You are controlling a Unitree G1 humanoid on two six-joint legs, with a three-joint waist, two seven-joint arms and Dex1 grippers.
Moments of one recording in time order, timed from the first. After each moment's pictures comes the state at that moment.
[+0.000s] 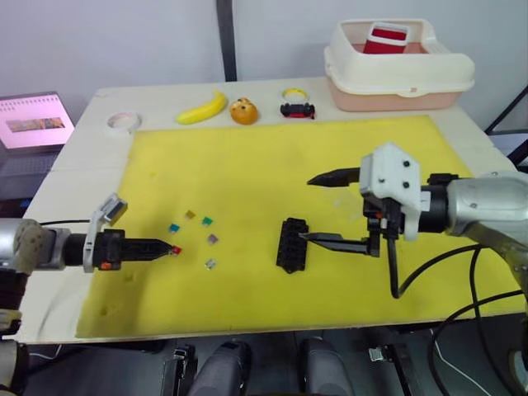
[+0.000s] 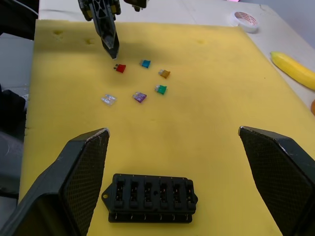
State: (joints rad) left arm -0.49 0.99 0.02 0.25 -0.74 1.42 -1.31; right arm -0.60 -1.00 -0.05 -0.73 0.77 0.92 0.83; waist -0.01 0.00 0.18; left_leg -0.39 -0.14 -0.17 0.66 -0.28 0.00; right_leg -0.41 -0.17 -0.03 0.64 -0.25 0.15
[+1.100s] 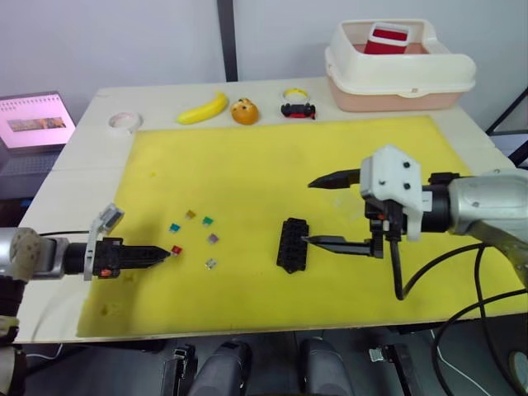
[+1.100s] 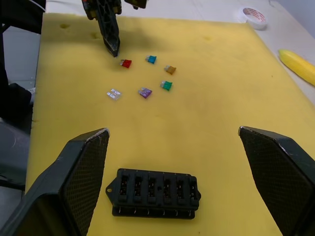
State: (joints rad) left arm -0.41 1.00 0.03 0.33 -0.77 1.36 -1.22; right arm -0.60 -1.01 -0.04 -0.72 0.77 0.92 0.86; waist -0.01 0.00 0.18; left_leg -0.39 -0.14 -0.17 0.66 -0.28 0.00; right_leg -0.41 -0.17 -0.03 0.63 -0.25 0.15
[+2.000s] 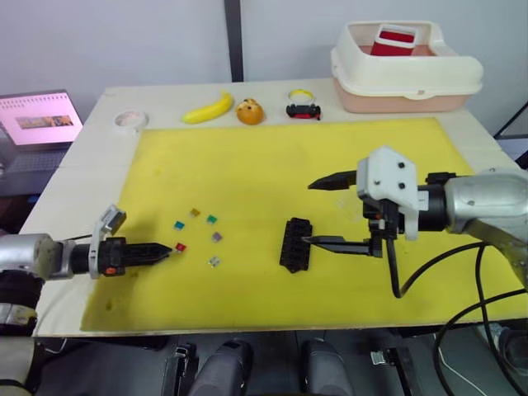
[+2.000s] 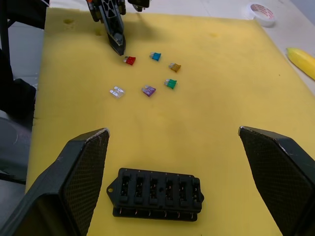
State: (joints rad) left arm -0.49 0.94 -0.08 0.54 -0.64 1.17 -1.47; right arm -0.61 -1.02 -0.02 -0.70 0.75 0.91 0.87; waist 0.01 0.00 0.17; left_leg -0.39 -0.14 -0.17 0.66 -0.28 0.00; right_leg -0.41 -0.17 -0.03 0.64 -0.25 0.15
